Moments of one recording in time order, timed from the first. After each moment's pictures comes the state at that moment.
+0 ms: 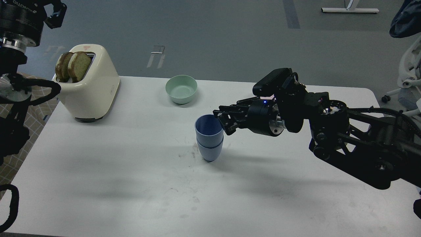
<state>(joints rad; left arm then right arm) -0.61 0.52 -1.41 -1.04 0.45 -0.27 -0.31 0.93 -0.37 0.52 1.54 -1.80 0.49 -0.10</state>
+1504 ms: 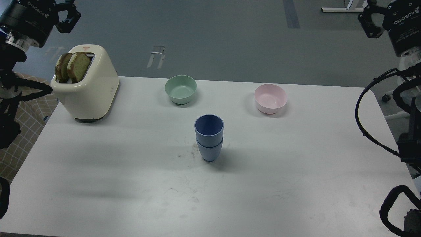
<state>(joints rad) -0.68 0.57 -1.32 -0.93 0.46 -0.47 -0.21 0.64 -0.13 1.79 1.13 -0.73 0.49 -0.09</state>
